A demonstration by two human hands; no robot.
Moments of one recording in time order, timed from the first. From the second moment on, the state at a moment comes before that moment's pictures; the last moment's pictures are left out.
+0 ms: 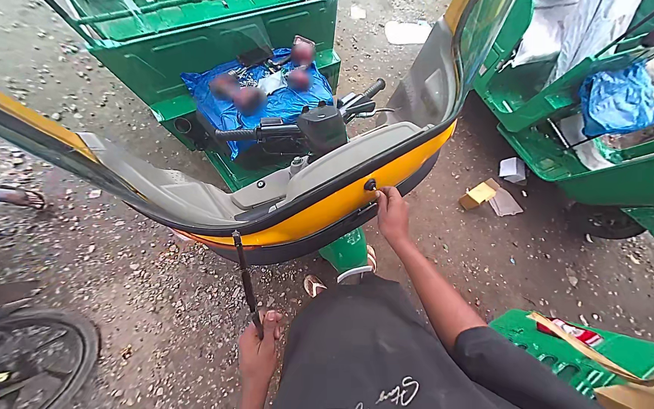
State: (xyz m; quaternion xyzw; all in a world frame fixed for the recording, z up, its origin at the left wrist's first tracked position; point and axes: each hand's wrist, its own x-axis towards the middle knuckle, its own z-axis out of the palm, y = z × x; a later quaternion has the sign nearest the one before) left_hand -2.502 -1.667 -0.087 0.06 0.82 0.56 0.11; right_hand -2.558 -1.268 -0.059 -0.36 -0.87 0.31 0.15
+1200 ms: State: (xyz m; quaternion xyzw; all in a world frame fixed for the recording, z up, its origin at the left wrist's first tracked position) left_hand -2.514 -1.337 -0.047 0.13 0.92 0.35 -0.12; right_hand -2.508 -0.975 0.104 -0.12 -0.62 0.77 0.09
